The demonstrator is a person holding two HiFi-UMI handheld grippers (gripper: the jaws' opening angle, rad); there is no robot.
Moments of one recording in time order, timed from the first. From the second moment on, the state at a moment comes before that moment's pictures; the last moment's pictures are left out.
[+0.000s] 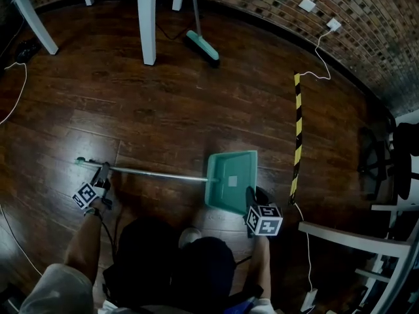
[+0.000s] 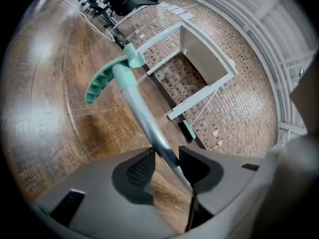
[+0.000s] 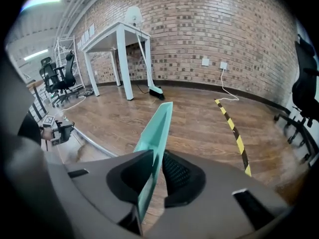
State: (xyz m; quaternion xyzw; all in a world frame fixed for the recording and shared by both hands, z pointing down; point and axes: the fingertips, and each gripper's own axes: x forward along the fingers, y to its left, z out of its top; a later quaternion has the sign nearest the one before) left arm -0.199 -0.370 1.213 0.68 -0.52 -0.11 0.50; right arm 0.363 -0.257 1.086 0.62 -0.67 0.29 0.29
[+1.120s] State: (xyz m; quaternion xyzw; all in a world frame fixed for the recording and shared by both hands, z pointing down) left arm -0.091 -0.446 0.792 0.90 -0.43 -0.11 0.04; right arm 0.334 -0.287 1.064 0.67 -0.67 0.22 0.24
